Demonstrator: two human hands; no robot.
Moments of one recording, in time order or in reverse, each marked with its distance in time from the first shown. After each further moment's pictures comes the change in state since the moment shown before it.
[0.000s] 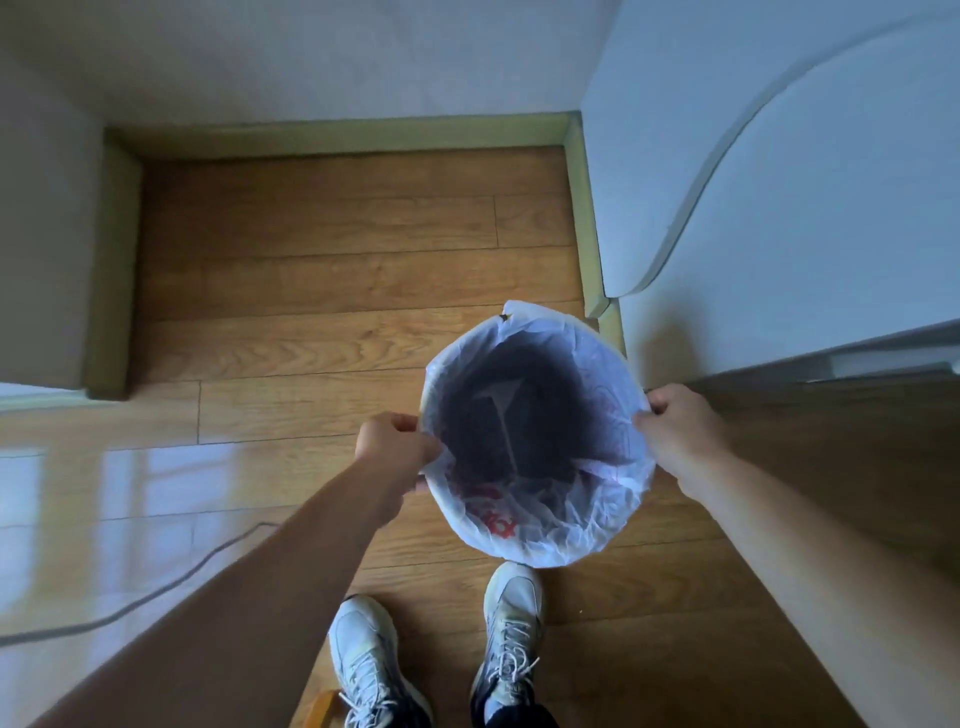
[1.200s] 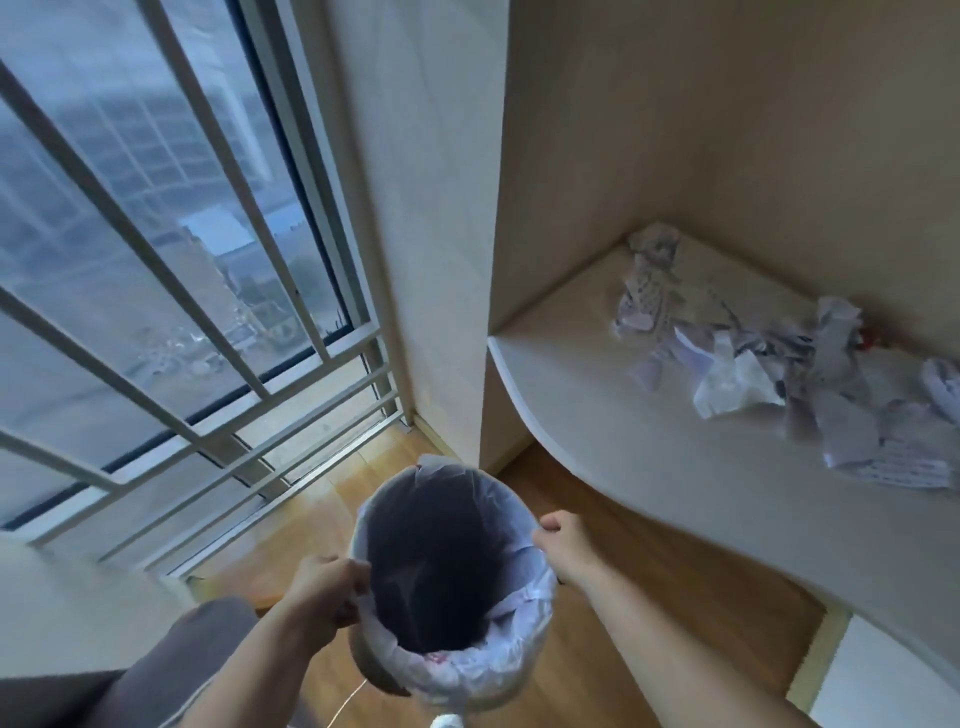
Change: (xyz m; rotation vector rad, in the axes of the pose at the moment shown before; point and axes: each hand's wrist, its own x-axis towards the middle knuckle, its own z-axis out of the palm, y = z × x) left_hand -0.395 -0.063 -0.466 -0.745 0.532 -0.143; right_hand -0.417 -0.446 0.084 -0.393 -0.617 -0.674
